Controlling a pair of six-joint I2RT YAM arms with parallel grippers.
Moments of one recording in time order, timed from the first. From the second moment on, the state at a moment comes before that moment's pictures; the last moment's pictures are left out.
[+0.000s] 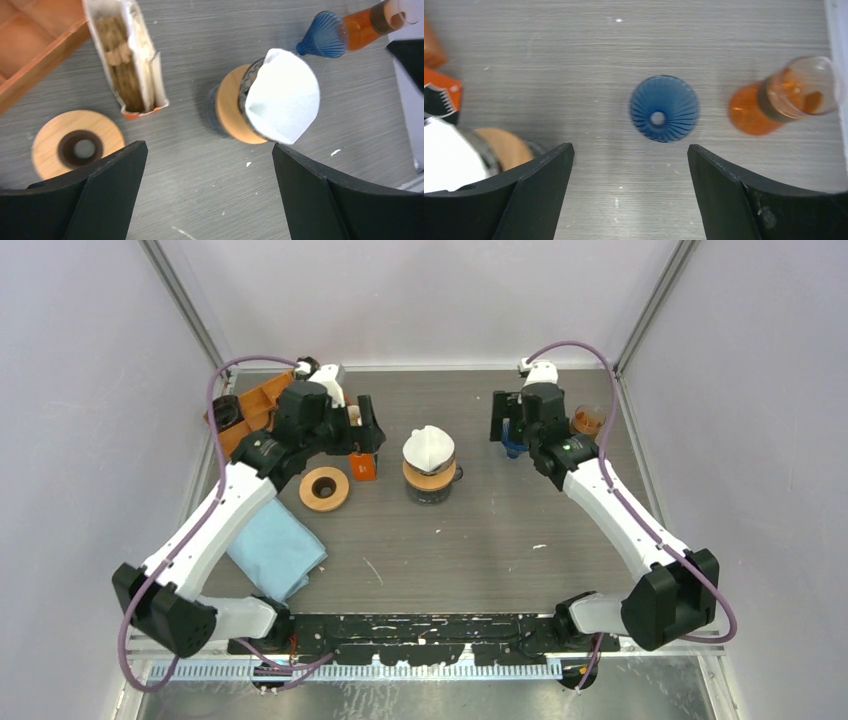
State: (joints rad) left arm -0.49 1.32 1.33 -0.56 0.02 -0.42; right arm 0.39 1.31 1.15 -0.33 0.28 0.18
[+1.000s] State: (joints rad) left arm -0.48 0.86 1.05 -0.75 -0.48 -0.14; right arm -0.15 1.69 1.44 -0.40 0.31 0.23
